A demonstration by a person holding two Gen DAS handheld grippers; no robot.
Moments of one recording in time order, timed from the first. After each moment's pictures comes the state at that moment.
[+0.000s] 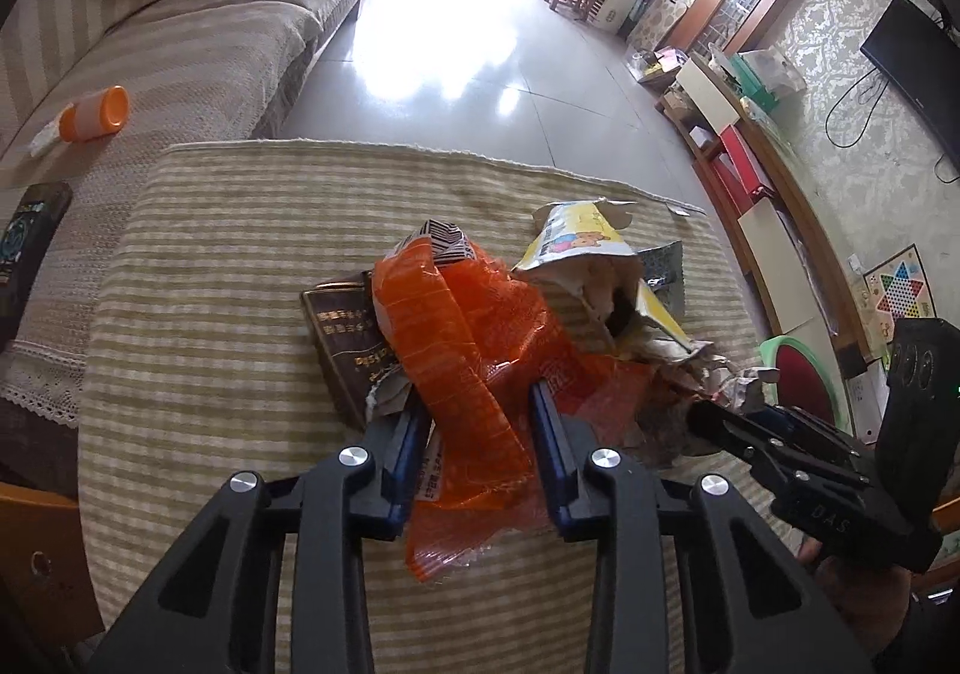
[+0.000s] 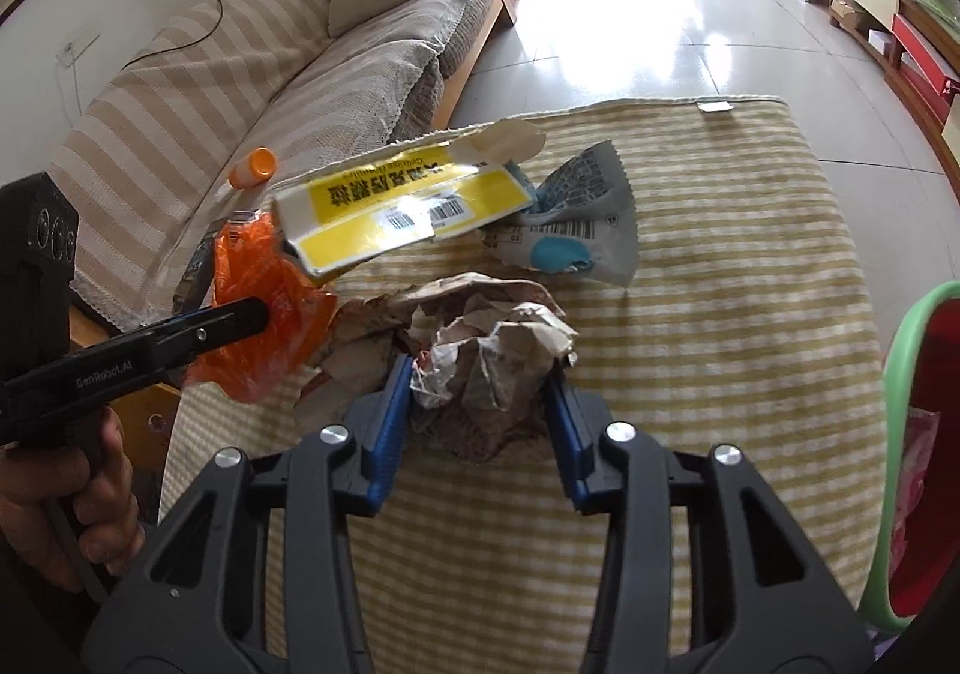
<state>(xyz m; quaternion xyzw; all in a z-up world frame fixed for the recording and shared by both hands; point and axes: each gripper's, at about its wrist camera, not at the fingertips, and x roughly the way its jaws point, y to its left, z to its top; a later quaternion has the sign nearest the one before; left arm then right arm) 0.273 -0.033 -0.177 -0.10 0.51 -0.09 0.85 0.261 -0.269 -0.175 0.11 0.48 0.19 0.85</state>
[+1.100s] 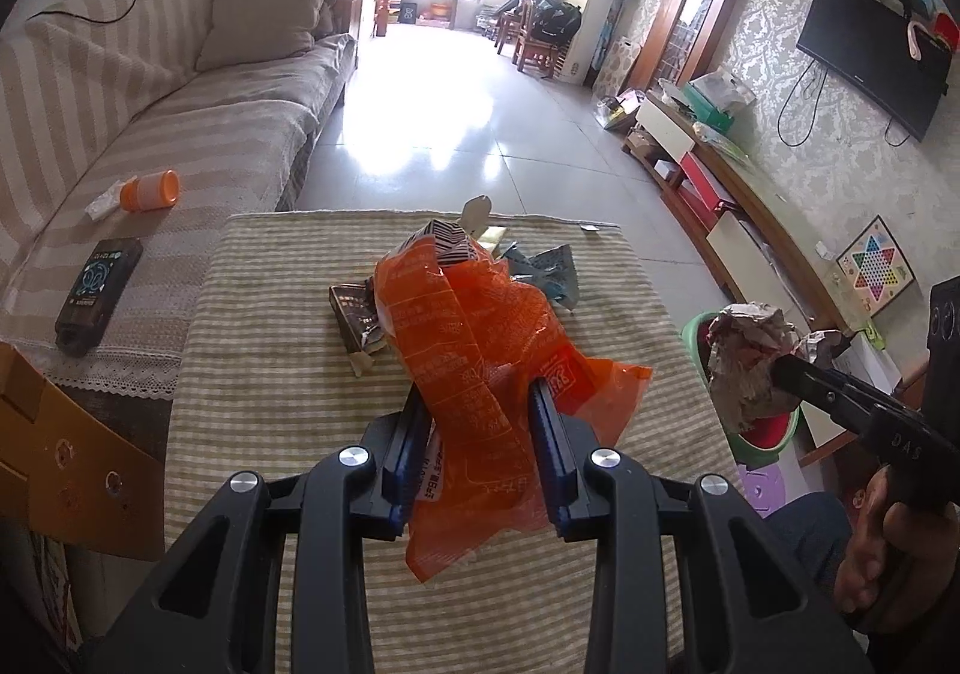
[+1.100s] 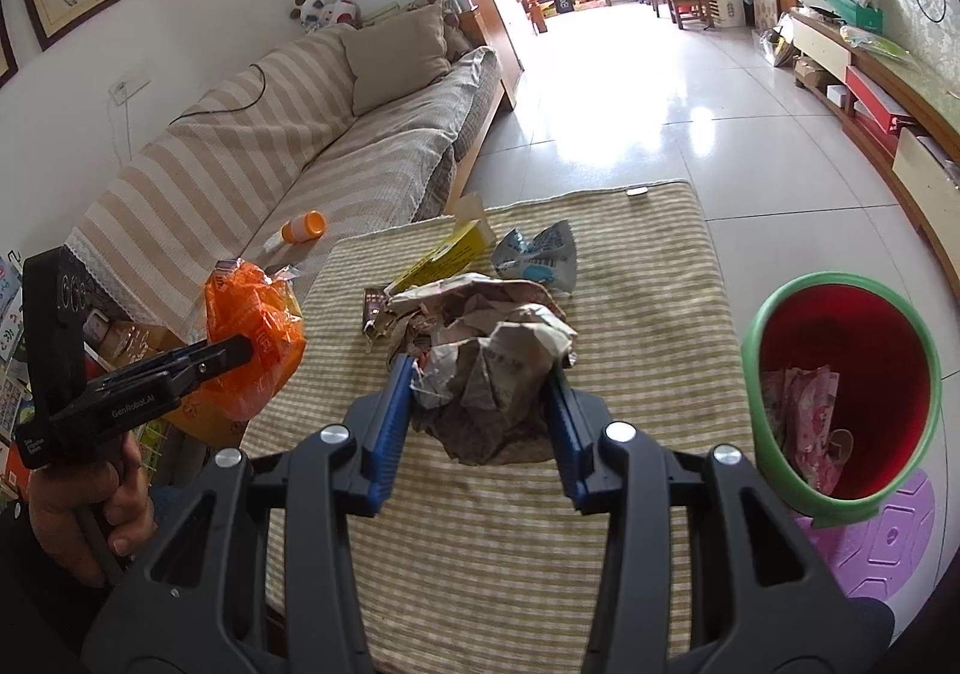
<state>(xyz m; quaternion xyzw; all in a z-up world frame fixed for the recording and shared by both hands) 0.146 -0.051 -0.082 -0.06 0.43 -0.11 0.90 0.133 -0.327 -0.071 0.13 0.39 0.18 0.89</state>
